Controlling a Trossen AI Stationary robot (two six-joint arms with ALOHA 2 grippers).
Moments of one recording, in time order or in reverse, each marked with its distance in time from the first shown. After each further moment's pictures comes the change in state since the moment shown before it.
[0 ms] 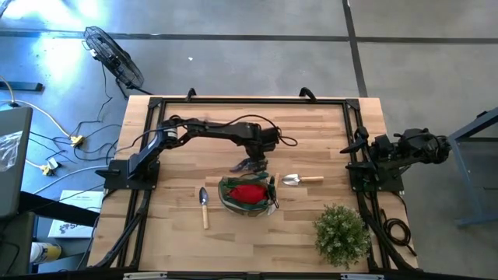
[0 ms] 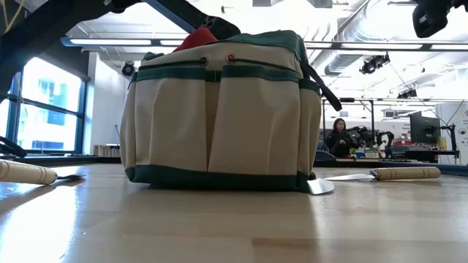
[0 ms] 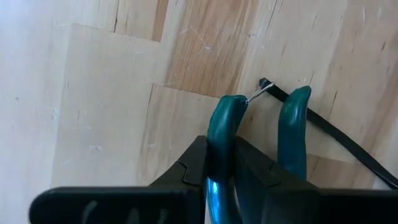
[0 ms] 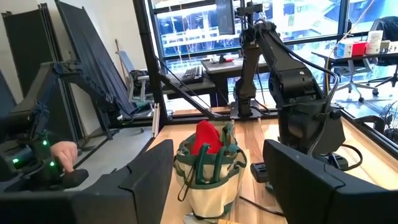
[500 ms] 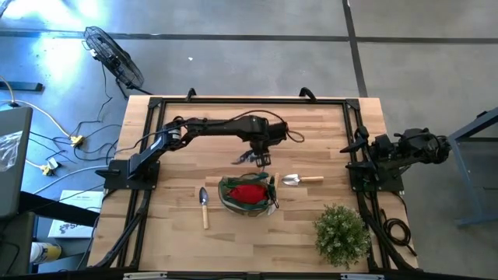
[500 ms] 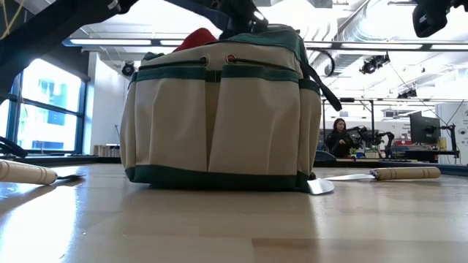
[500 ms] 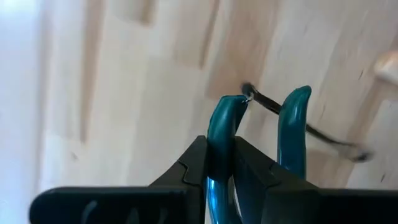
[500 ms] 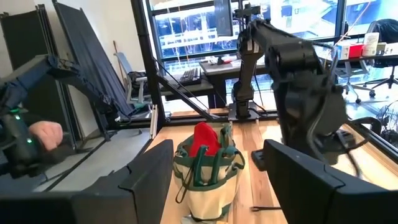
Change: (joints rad) left arm -0.018 0.010 0.314 -0.308 -0.137 -0.002; right arm 0.000 0.000 0.000 0.007 0.008 -0.003
